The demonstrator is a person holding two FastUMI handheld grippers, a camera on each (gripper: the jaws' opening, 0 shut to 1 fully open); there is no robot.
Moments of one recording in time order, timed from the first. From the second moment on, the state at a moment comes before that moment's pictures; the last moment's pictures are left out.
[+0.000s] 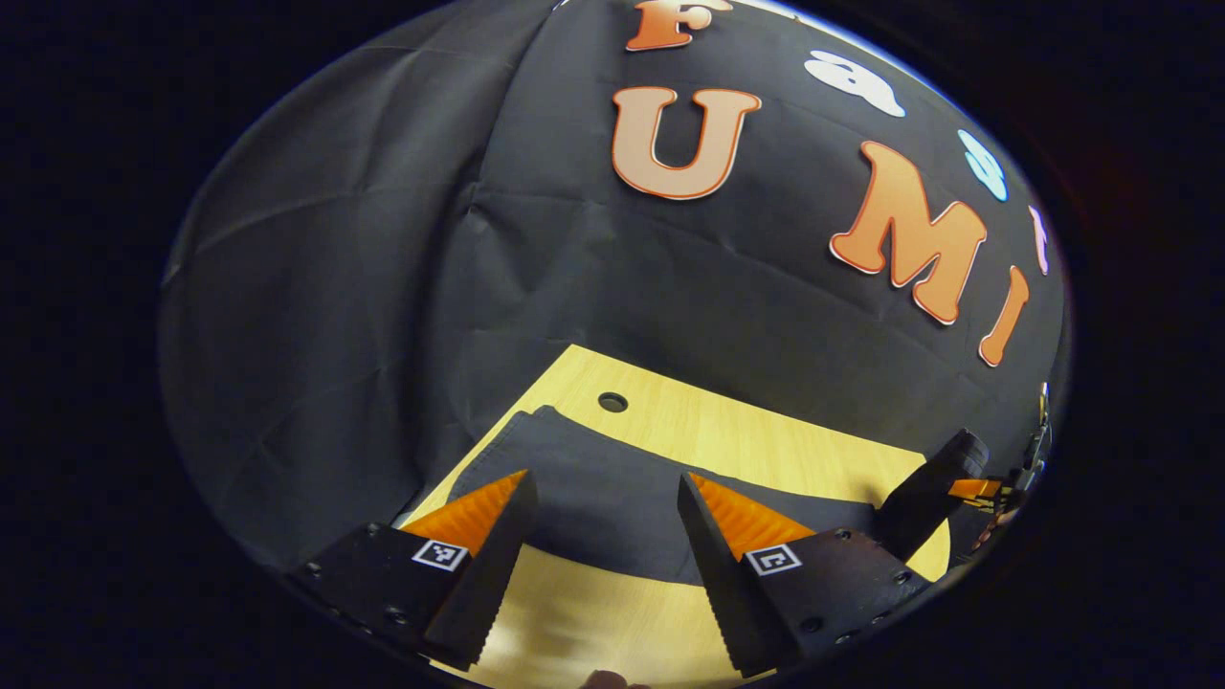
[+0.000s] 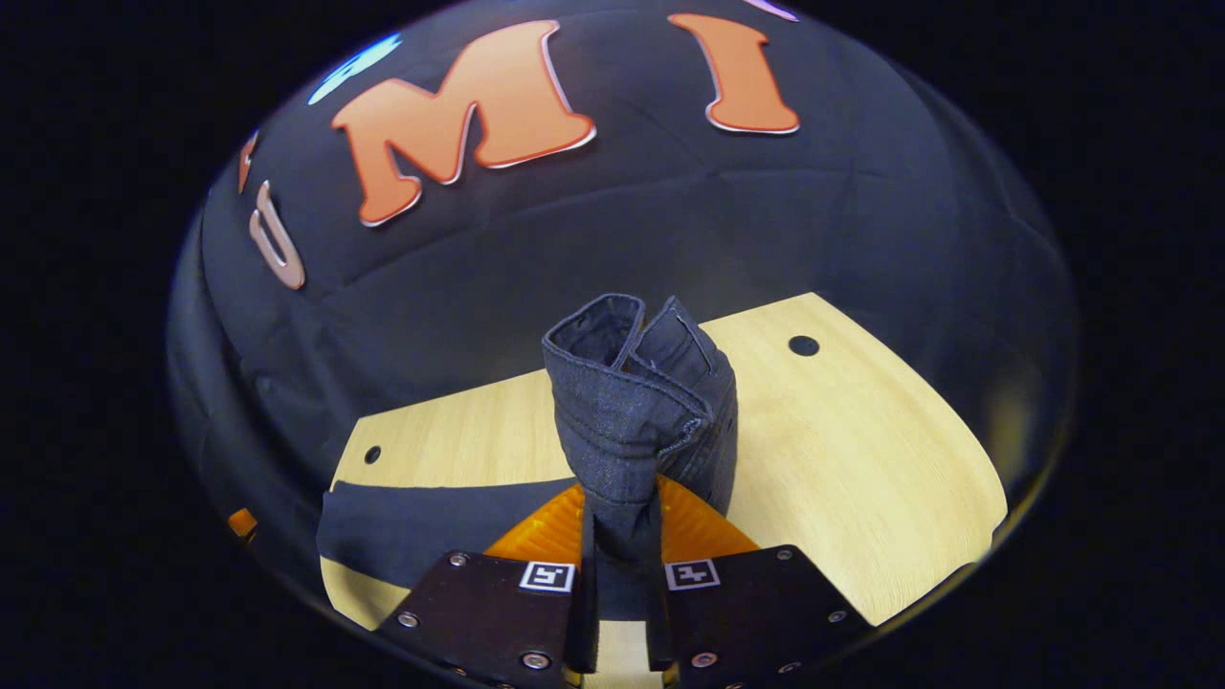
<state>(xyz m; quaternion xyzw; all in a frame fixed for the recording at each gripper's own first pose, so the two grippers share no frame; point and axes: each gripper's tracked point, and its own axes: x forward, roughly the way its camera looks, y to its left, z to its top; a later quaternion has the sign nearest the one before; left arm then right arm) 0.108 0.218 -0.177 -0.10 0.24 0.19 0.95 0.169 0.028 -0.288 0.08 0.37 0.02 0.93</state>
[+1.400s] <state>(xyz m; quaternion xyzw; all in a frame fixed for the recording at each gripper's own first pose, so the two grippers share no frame) 0.112 0.290 -0.267 -0.26 0.42 0.18 0.85 0.099 0.180 -0.406 0.00 0.50 0.08 0.86</state>
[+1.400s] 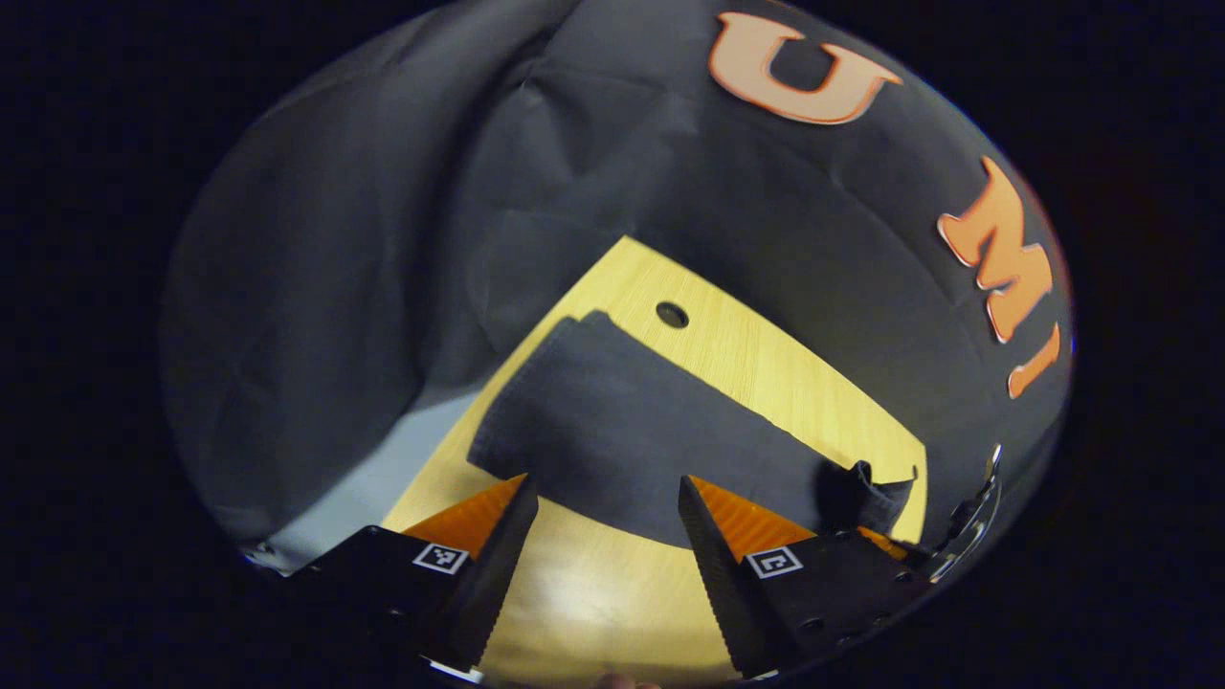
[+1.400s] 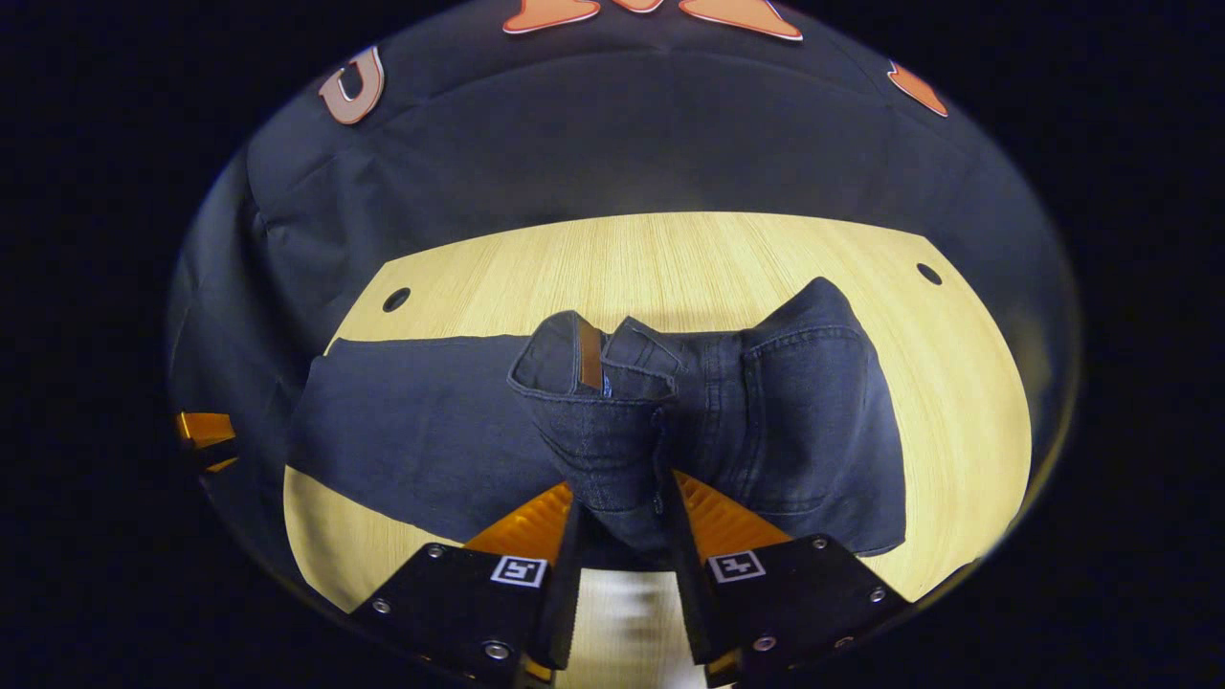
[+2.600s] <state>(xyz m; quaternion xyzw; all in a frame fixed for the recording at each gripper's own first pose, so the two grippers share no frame) 0.114 0.338 -0.406 -0.30 0.57 0.39 0.66 0.059 0.119 -0.338 0.23 0.46 0.04 0.86</state>
